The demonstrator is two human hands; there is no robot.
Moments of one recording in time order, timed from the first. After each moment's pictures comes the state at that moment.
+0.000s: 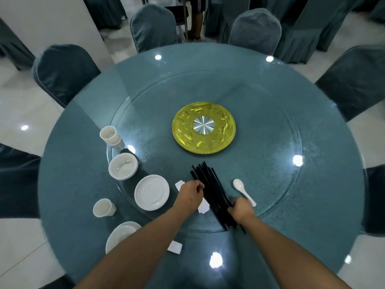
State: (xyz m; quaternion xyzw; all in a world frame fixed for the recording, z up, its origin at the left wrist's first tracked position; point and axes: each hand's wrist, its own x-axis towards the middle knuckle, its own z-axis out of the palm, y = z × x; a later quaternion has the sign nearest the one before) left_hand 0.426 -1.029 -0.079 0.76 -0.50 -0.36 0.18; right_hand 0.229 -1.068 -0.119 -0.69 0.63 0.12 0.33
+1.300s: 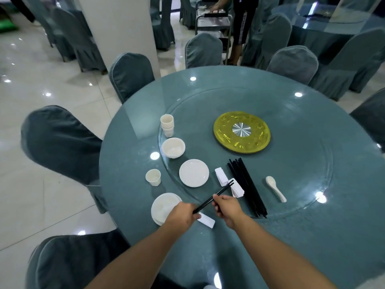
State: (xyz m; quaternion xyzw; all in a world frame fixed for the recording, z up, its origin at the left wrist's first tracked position) left_hand 0.500 -0.820 -0.057 0.79 -0.53 -0.30 0.05; right_hand 0.354 -0.916 -0.051 -0.40 0.58 -0.16 0.69
